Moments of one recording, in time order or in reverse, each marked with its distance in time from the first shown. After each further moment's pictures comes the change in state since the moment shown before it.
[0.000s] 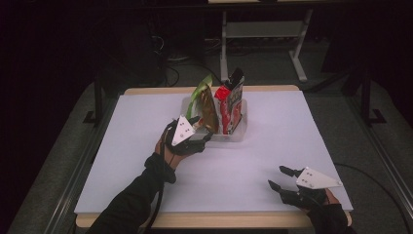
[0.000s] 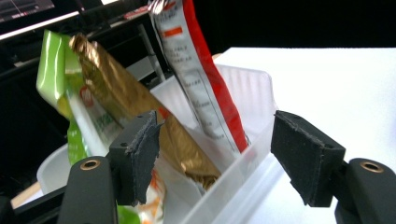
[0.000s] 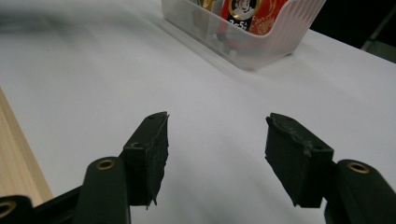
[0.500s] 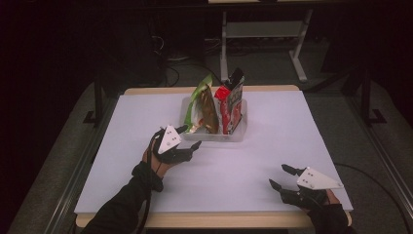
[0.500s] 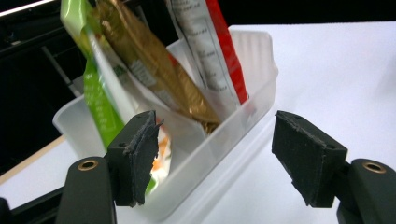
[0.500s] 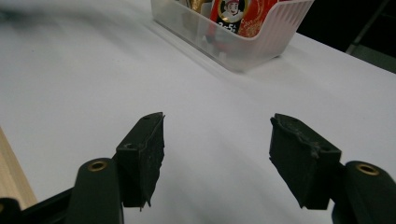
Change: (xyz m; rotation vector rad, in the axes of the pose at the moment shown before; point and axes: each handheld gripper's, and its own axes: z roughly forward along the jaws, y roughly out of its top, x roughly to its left) left arm 0.006 -0.029 -0.029 0.055 -0.012 -0.011; right arm 0.000 -0.001 -0.001 -0.007 -0.044 -0.009
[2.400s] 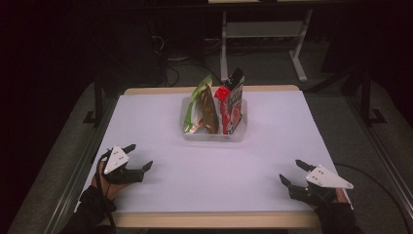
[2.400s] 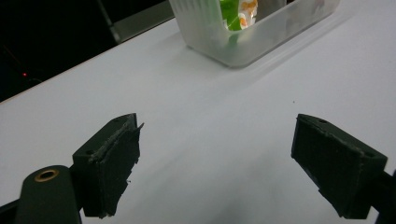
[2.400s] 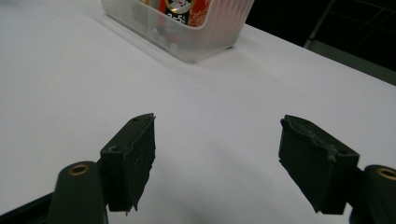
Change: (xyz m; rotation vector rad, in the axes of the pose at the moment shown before) left arm 0.046 -0.092 -0.108 0.134 0.140 -0.108; right arm -0.020 -0.012 -0.008 -0.002 -0.139 0.030
